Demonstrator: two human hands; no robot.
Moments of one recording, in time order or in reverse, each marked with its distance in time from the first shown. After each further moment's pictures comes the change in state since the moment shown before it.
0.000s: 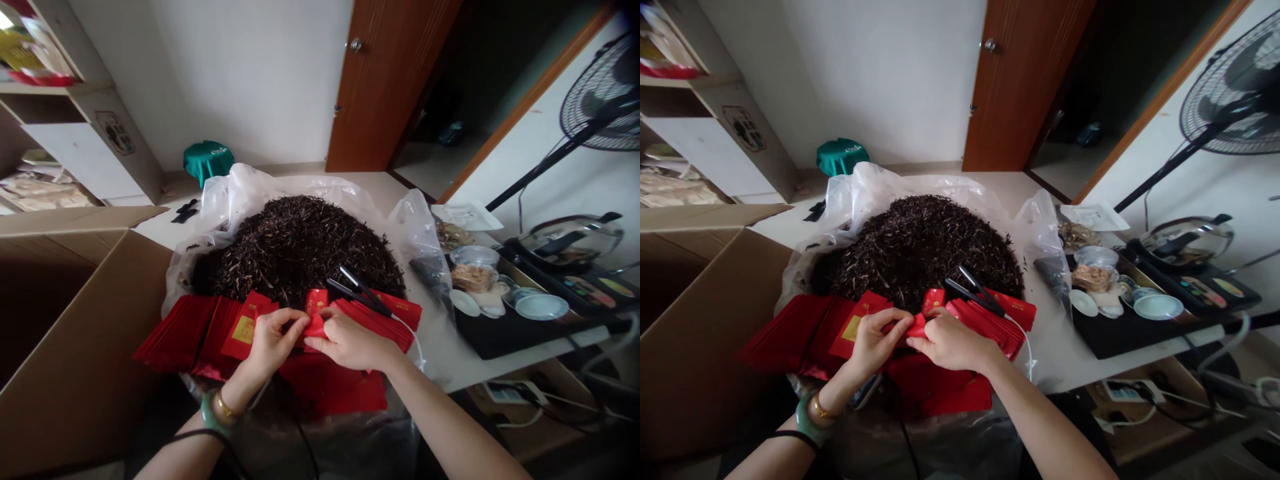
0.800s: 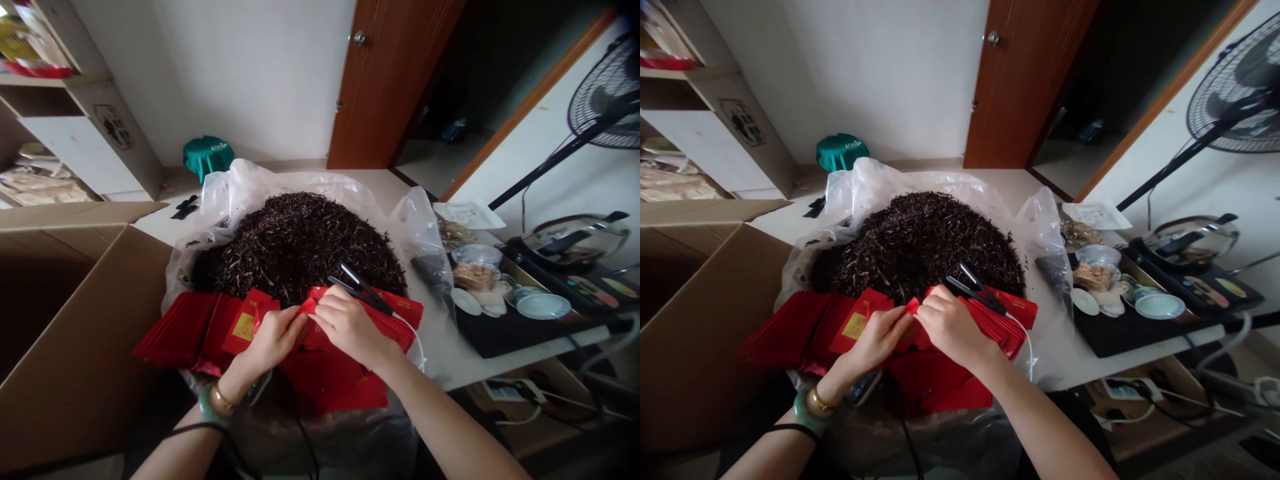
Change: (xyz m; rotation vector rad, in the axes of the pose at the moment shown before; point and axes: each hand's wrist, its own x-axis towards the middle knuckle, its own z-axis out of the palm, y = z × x) left_hand 0.002 -0.006 -0.002 0.051 -0.236 -0.043; right_hand 0.006 0.006 0.009 -0.307 0.496 -0.229
